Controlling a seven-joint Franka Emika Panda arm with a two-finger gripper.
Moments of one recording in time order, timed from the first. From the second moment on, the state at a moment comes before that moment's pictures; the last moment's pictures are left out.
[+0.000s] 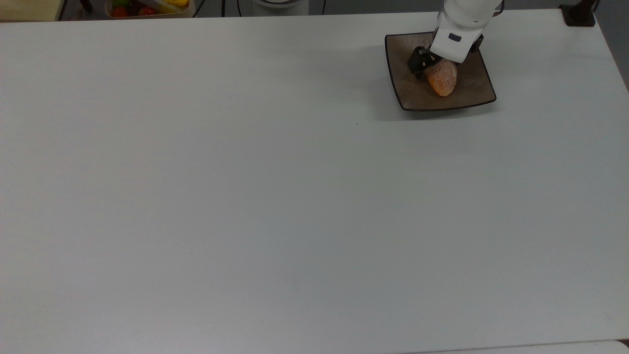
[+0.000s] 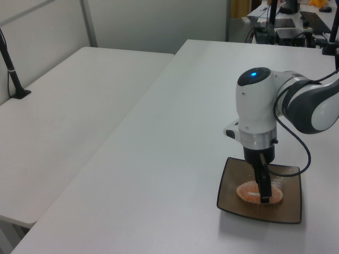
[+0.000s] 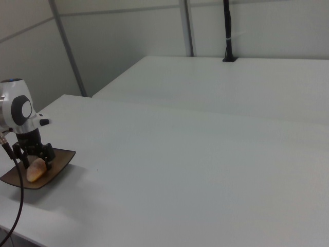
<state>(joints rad) 0.51 0.28 0.25 -1.94 0.03 2.11 0.30</state>
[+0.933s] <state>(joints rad) 0.34 -0.07 0.08 -1.68 0.03 1.71 0.31</state>
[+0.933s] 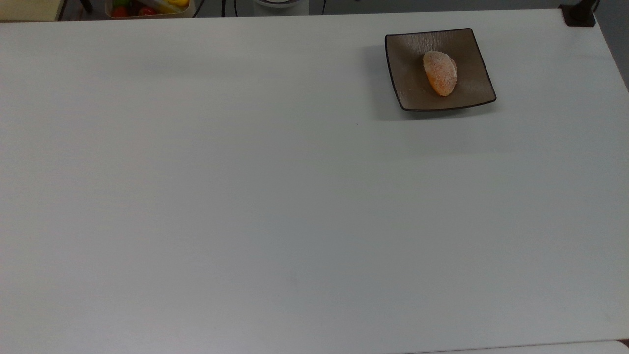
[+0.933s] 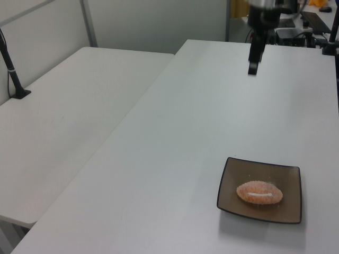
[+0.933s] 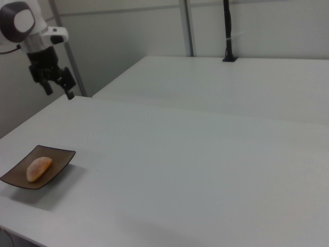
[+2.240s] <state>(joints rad) 0.15 -0.05 -0.01 -1.69 0.03 1.77 -0.09</state>
